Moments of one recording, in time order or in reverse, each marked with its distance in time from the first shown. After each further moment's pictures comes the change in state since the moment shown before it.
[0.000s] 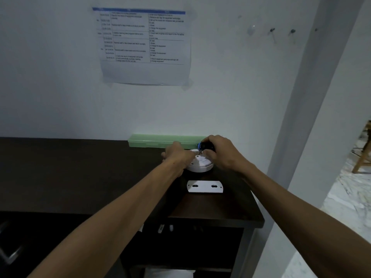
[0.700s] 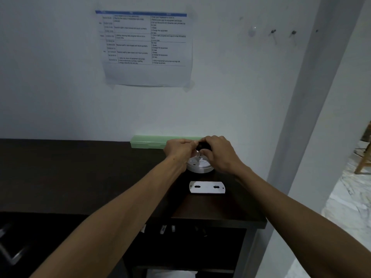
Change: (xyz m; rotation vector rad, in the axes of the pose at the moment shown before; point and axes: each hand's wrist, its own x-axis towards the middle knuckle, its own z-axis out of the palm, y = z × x) left_hand -0.008 0.014 -0.009 -0.544 0.010 -0.032; right_hand -0.001 -0.015 0.009 -0.102 0.095 -0.048
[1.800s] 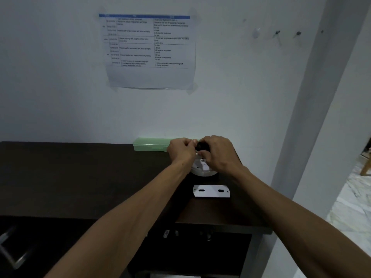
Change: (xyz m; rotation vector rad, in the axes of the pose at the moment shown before) left_hand 0.010 -0.005 0.004 0.173 0.137 0.214; right_hand 0.011 -0.016 0.006 -0.077 0.095 -0.014
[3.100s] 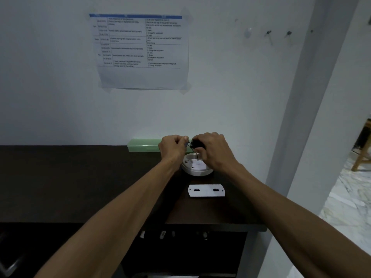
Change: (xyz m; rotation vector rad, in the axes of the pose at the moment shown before) left_hand 0.019 -0.003 -0.005 0.107 -0.026 0.105; right_hand 0.001 0.006 -0.003 -0.023 0.021 -0.076
